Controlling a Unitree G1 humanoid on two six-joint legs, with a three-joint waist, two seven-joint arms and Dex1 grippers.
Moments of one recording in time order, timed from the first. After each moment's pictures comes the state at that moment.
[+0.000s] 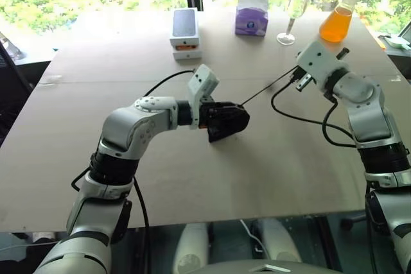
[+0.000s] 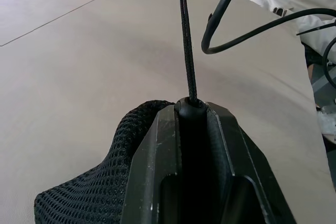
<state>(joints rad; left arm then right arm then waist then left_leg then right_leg) -0.69 0.56 -0.15 -0.15 -0.61 0.94 -0.77 -0.72 -0.55 0.10 0.10 -0.27 0.29 0.53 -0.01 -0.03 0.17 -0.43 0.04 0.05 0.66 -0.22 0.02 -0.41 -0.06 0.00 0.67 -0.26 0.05</state>
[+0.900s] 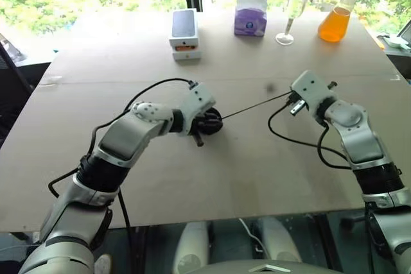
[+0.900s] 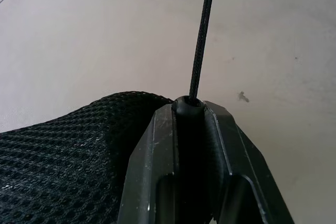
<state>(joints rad) -0.63 0.68 -0.33 -0.15 -0.35 0.84 -0.75 -0.53 -0.53 0.14 0.06 -0.16 0.35 0.47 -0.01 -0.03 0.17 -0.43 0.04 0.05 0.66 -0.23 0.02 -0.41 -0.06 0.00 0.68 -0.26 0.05</state>
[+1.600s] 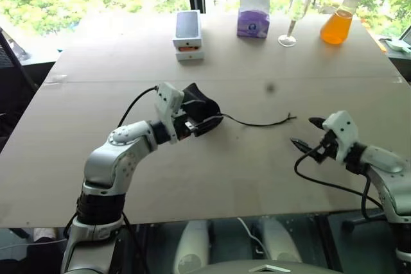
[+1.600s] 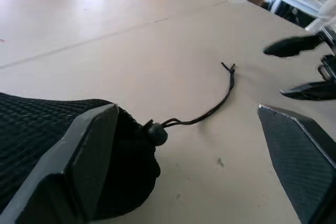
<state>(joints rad) -0.29 0.48 0.11 -0.30 -0.55 0.66 -0.70 -0.03 -0.60 -0.14 -0.30 0.29 0.38 0.76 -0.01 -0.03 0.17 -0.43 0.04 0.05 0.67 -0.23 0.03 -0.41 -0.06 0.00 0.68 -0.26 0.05</state>
